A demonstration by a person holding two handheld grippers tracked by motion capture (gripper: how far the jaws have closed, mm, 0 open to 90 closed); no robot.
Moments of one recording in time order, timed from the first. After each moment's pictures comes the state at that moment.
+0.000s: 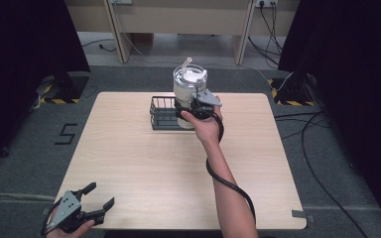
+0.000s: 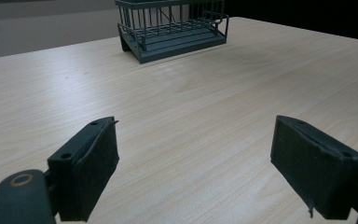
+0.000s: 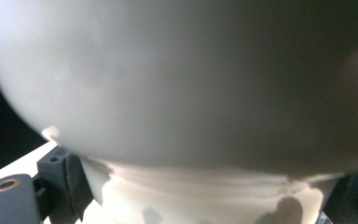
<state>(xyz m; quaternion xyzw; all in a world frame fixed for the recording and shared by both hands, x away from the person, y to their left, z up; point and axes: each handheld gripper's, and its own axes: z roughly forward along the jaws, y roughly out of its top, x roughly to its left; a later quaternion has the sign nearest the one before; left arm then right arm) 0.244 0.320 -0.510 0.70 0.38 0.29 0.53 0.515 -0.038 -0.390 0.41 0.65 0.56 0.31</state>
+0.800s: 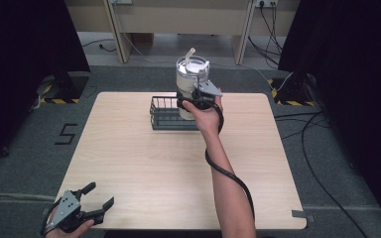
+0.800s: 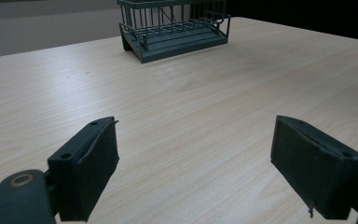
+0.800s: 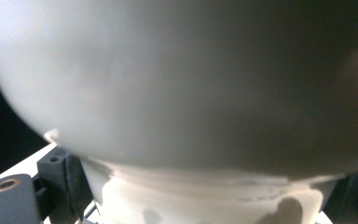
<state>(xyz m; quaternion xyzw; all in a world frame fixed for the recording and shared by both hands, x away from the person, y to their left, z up) 0.245 0.322 -0.510 0.70 0.38 0.29 0.53 0.542 -0.039 -0.379 0.42 0.64 0.55 0.33</state>
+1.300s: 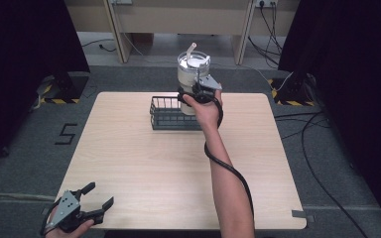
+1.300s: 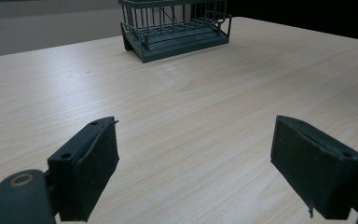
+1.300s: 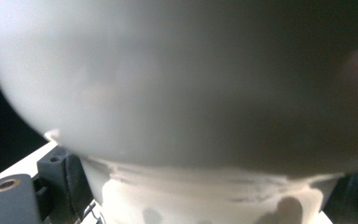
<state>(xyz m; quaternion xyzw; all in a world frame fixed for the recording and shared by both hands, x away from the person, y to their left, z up) 0.245 0.322 -0.511 0.70 0.38 0.29 0.53 0.562 -0.039 -0.373 0.43 0.64 0.54 0.33</state>
